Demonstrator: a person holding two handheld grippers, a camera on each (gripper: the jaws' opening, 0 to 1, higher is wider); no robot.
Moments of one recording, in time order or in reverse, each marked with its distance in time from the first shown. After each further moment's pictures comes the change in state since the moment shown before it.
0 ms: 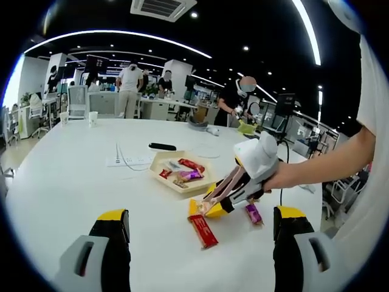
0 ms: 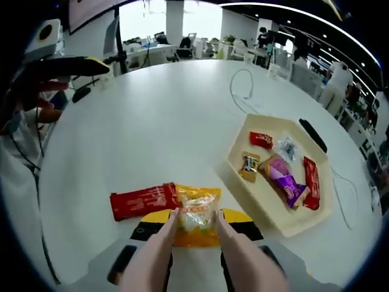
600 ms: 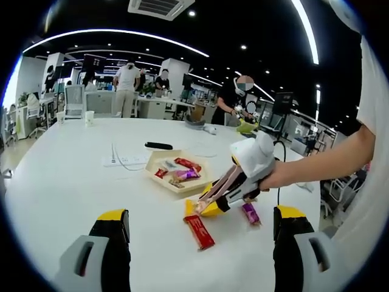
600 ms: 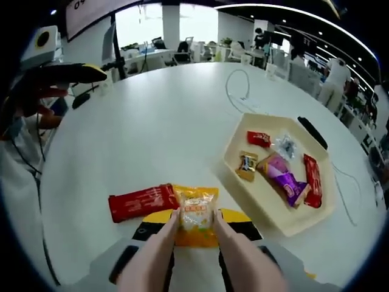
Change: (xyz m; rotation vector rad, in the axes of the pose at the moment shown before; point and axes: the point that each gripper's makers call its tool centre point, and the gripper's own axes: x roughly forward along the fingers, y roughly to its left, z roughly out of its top) left arm 0.006 -0.007 0.000 0.002 0.004 -0.023; right arm 0.002 -0.004 0.000 0.025 -0.033 0.017
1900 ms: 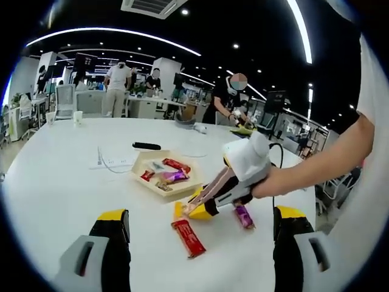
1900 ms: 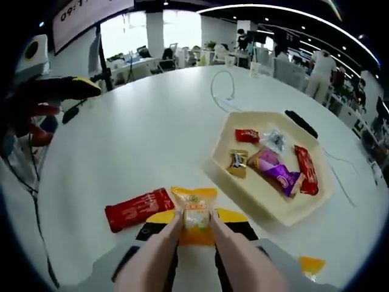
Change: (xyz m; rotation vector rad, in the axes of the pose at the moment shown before) left arm 0.020 -0.014 0.000 0.016 0.005 -0.060; right arm -0.002 -0.005 0.001 0.154 -0.057 -0.064
